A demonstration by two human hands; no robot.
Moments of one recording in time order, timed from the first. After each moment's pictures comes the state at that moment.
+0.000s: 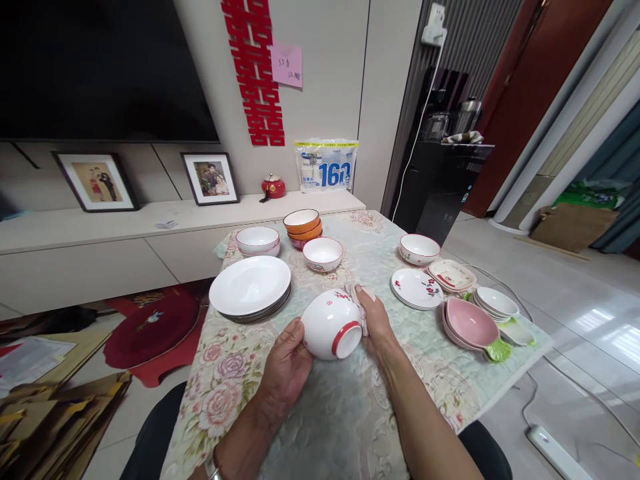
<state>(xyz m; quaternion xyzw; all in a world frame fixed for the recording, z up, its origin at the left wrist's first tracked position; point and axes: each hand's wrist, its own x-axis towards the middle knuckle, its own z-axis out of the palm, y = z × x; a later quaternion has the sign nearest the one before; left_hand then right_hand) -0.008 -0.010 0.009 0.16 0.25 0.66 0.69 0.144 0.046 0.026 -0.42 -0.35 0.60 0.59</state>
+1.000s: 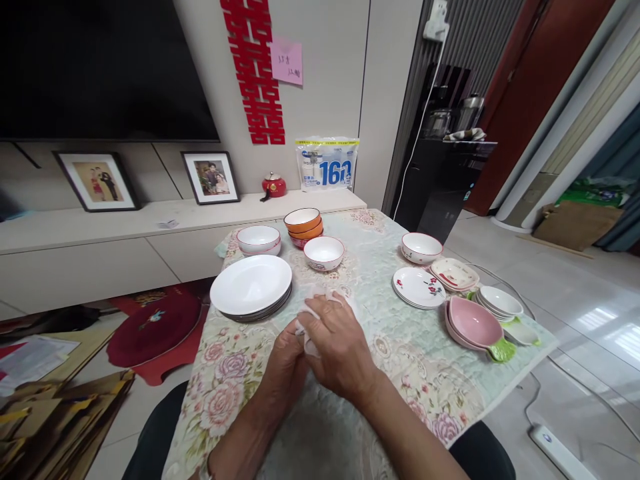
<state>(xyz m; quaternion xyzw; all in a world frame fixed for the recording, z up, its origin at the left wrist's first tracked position) -0.010 -0.014 0.014 0.28 0.23 0.62 0.69 0.112 -0.006 0.057 -0.32 -0.86 0.00 0.40</state>
